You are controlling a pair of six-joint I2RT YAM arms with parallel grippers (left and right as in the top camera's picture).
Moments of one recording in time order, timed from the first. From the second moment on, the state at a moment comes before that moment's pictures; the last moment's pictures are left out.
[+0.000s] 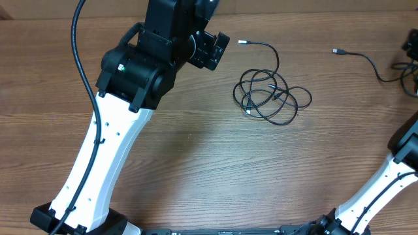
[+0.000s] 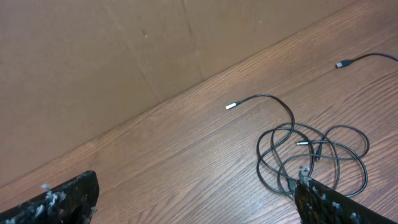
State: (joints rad) left arm -0.49 1.67 2.07 -1.00 -0.12 0.11; right arm -0.65 2.42 1.86 0.17 -0.33 0.10
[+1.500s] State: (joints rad) left arm -0.49 1.67 2.07 -1.11 -0.21 0.03; right arm 0.09 2.11 1.86 -1.17 -0.25 0.47
